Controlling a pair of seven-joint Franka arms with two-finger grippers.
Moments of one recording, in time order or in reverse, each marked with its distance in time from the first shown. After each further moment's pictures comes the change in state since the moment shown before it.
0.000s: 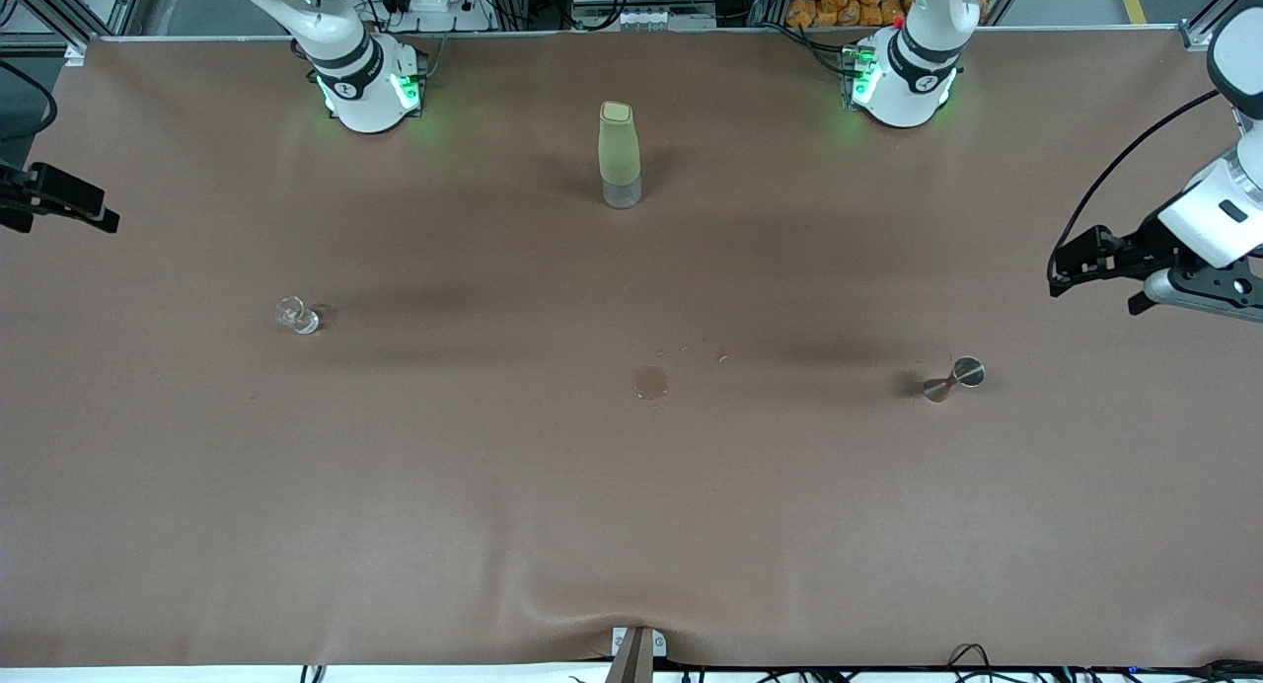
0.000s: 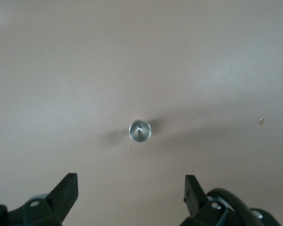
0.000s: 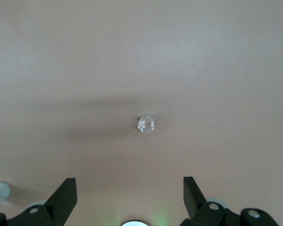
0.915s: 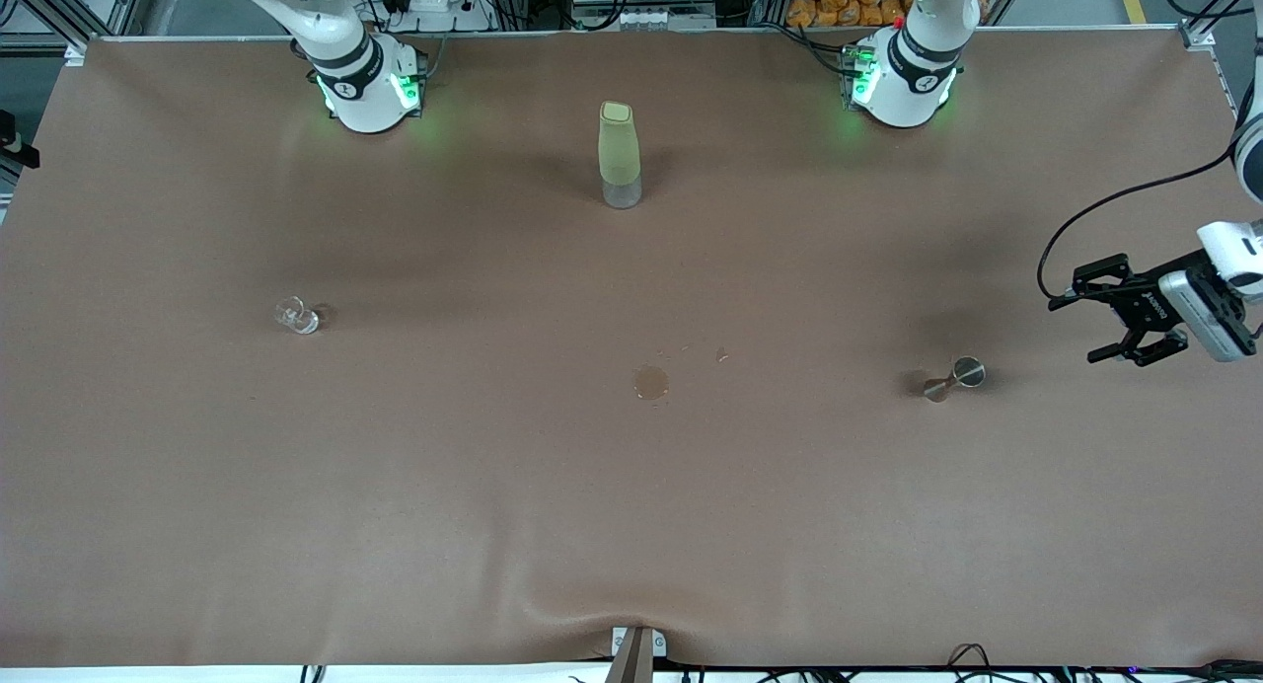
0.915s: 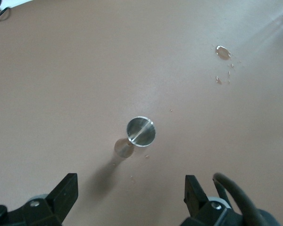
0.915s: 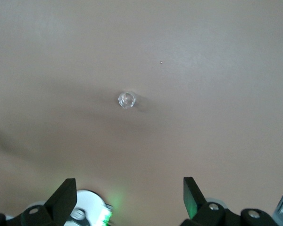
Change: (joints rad) left arm 0.297 0.264 0.009 -0.114 -0.577 0.029 1.200; right arm -0.040 -0.074 -0.157 -0.070 0.000 -0.036 -0.588
